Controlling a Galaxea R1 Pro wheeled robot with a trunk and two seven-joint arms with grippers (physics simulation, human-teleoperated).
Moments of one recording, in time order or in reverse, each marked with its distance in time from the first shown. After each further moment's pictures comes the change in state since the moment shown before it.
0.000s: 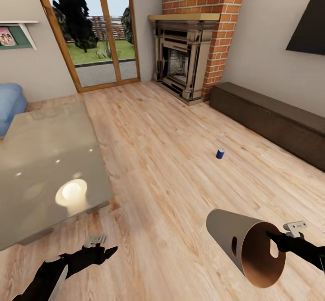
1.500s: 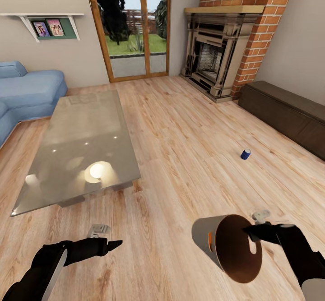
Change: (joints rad) left arm -0.002 -0.001 0.000 -0.224 -0.001 0.324 -0.137; right arm -0.083 0.052 0.374 -0.030 0.002 0.361 -0.150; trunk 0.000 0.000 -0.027
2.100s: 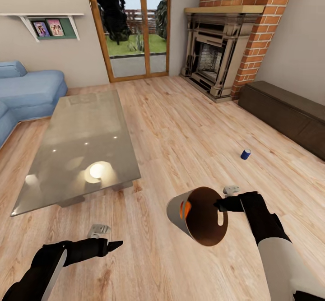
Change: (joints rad) left arm 0.000 0.001 0.001 0.000 0.001 0.016 -0.024; right arm -0.221 0.191 0.062 -0.001 0.012 0.275 -0.055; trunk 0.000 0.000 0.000
